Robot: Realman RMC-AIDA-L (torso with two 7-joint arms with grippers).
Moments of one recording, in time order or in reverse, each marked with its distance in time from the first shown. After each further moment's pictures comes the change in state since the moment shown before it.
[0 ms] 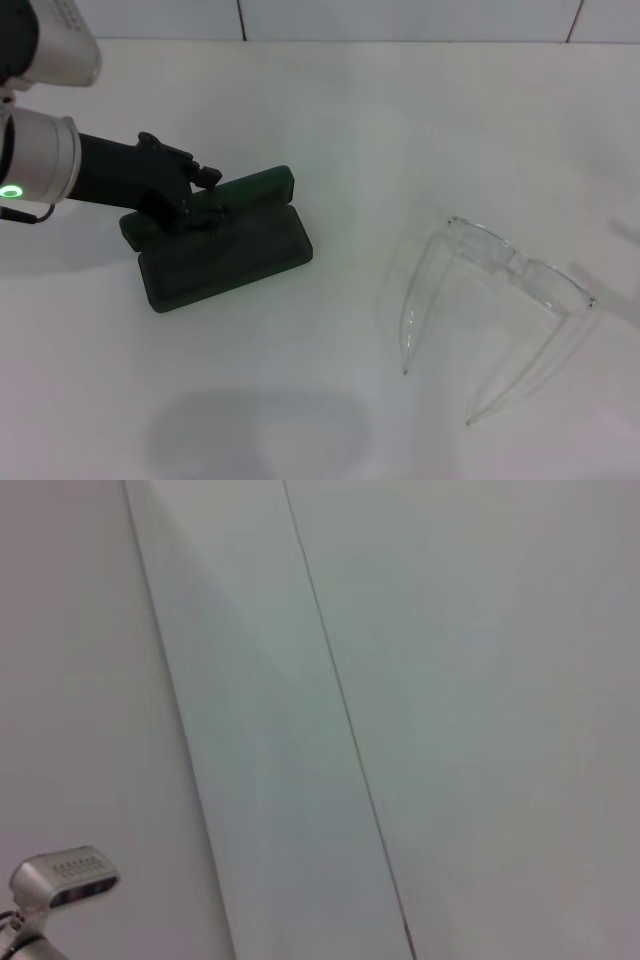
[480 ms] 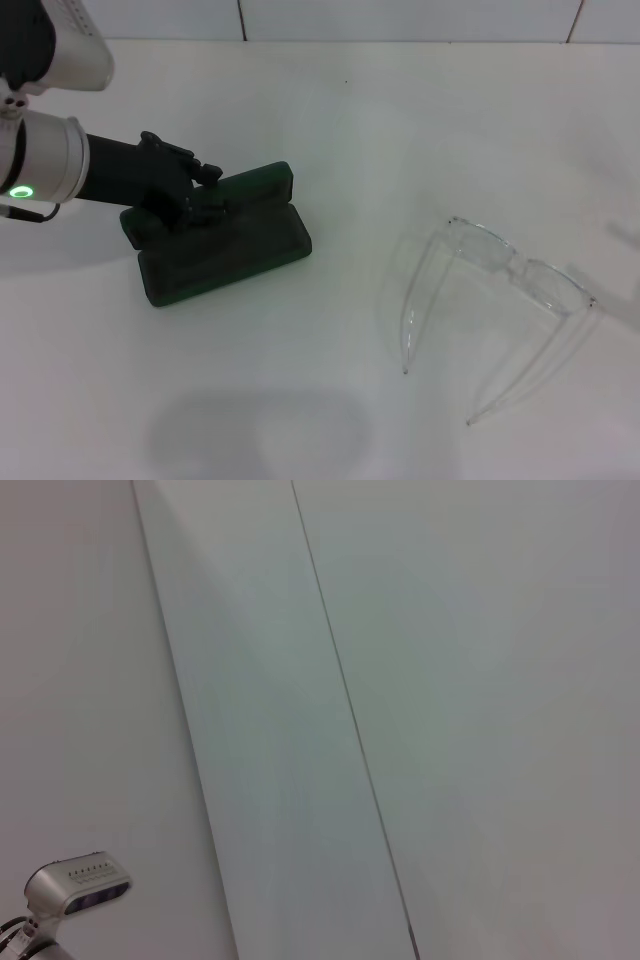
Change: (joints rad) left arm 0.002 -0.001 0.036 -0.023 0.012 -0.059 -0.005; right arm -0.001 0.004 0.001 0.014 0.000 -0.011 -0.024
